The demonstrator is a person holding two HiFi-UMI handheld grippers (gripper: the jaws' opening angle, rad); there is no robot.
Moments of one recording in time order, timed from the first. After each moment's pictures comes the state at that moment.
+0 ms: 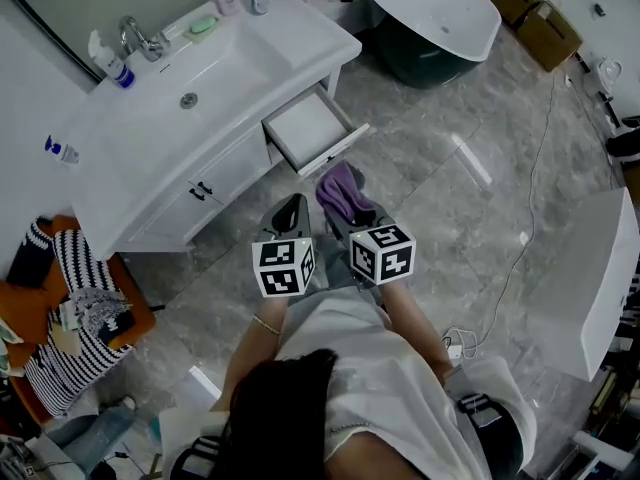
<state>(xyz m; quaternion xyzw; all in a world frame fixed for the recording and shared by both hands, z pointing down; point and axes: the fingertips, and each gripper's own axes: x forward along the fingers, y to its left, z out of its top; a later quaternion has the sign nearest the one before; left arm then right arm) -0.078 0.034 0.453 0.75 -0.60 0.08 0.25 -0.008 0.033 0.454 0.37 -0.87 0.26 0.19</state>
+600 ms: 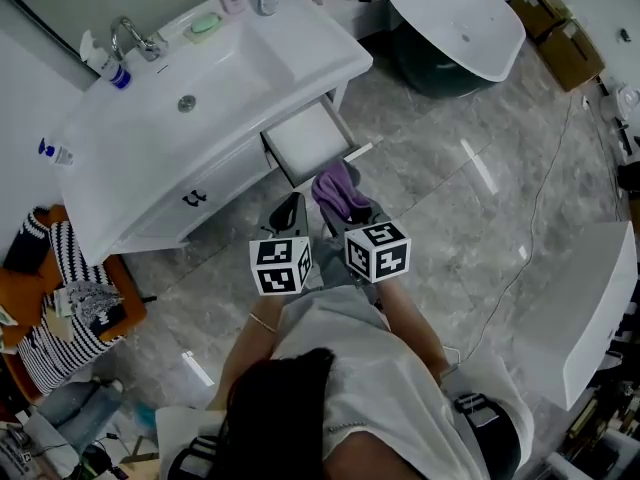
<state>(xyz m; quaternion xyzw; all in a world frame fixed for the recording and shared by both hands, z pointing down) -0.071 -0.052 0.468 0.72 -0.63 0.09 0.27 -0.007 -0.060 0.468 0.33 -0.89 0.25 0.21</state>
